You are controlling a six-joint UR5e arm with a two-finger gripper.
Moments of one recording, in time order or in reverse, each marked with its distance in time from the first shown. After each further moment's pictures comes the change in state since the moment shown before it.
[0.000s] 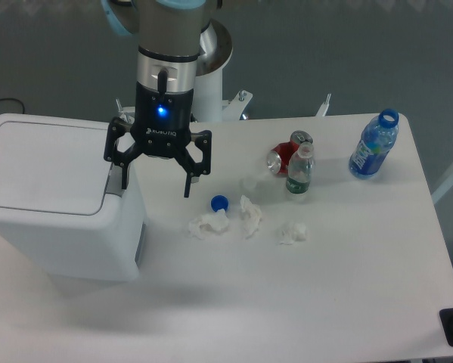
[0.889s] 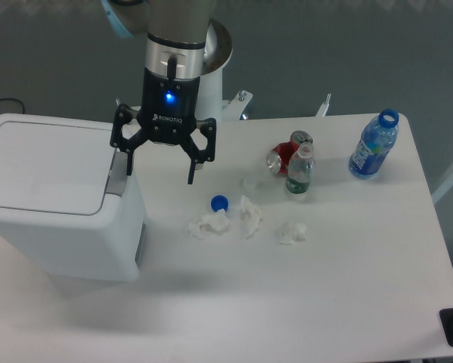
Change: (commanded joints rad) arm 0.032 0.052 -0.060 -0.003 -0.032 0.012
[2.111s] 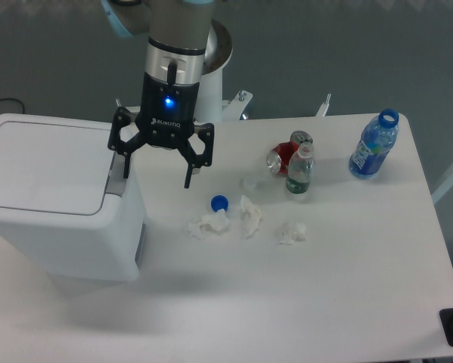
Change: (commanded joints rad) arm -0.006 -0.018 0.006 0.005 -0.018 0.005
